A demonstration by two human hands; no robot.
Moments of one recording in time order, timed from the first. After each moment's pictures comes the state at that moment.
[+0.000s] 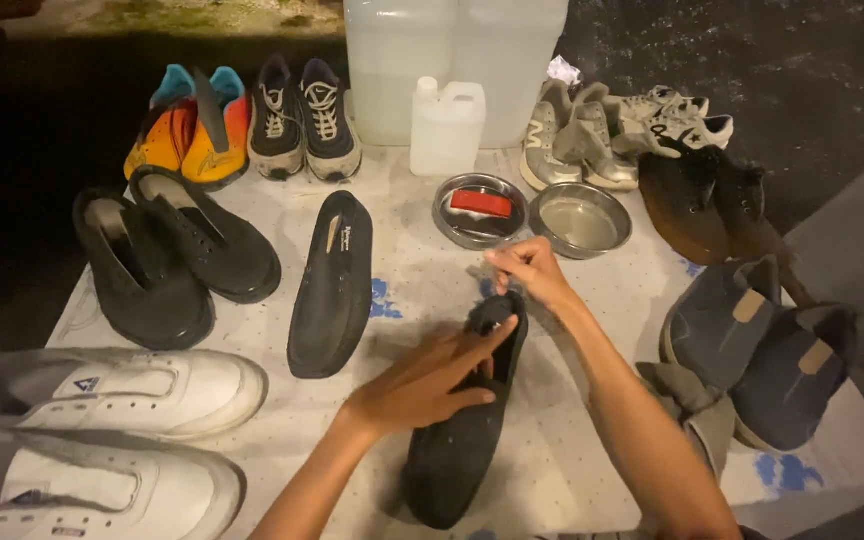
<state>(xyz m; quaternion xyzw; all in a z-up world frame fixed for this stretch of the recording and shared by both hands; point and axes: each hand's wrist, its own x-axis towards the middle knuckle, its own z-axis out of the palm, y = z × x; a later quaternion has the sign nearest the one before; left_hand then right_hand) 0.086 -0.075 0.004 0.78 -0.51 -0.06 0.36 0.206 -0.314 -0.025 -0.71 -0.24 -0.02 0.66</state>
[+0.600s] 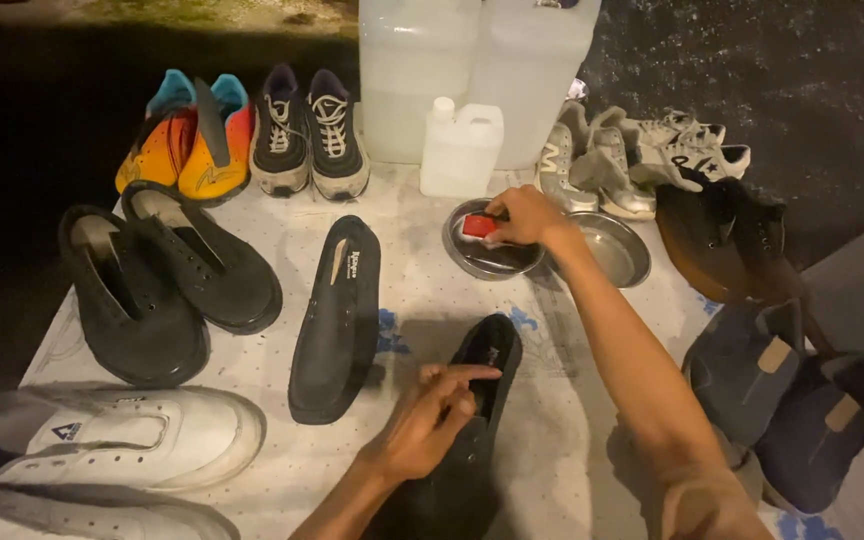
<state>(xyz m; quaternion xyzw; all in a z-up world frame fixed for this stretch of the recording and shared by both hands) 0.096 -0.071 -0.045 0.74 -0.33 0.00 0.59 0.367 -0.308 0.017 -0.98 -0.16 0.06 0.09</state>
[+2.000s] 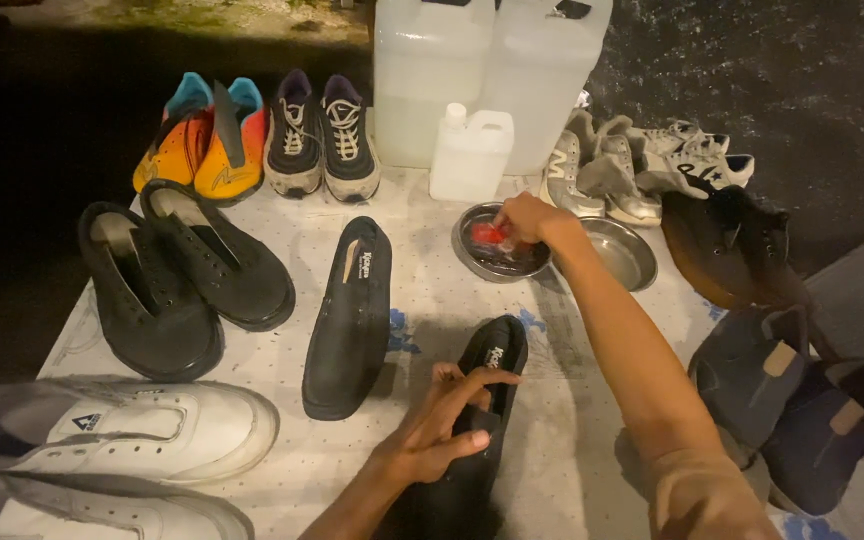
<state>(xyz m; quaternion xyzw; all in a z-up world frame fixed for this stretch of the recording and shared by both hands) 0.083 -0.062 -0.024 0.69 -0.34 -0.10 0.63 0.396 -0.308 0.004 -0.97 -0.14 0.18 -0.01</state>
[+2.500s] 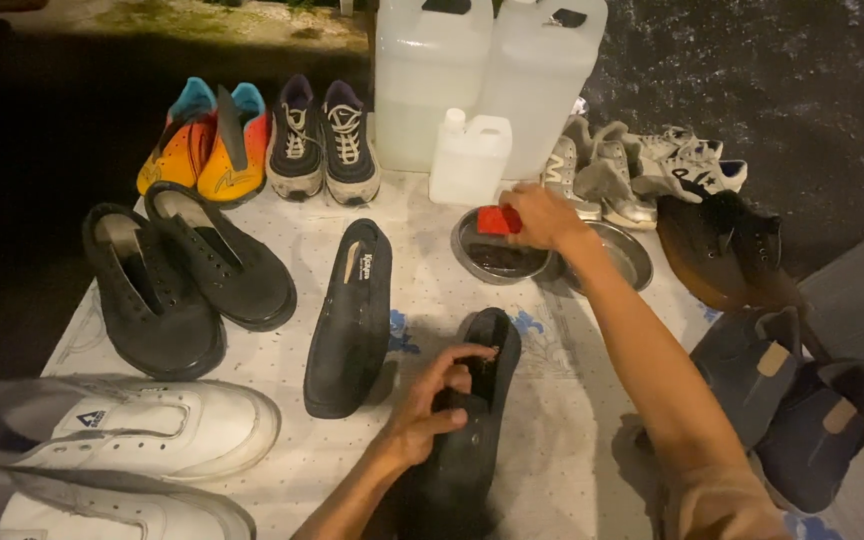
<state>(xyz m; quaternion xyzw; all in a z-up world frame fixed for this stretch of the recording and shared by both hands) 0.097 -0.064 -0.034 0.58 -0.29 -0.07 0.76 0.355 -0.313 0.031 -0.98 -0.21 0.00 -0.04</state>
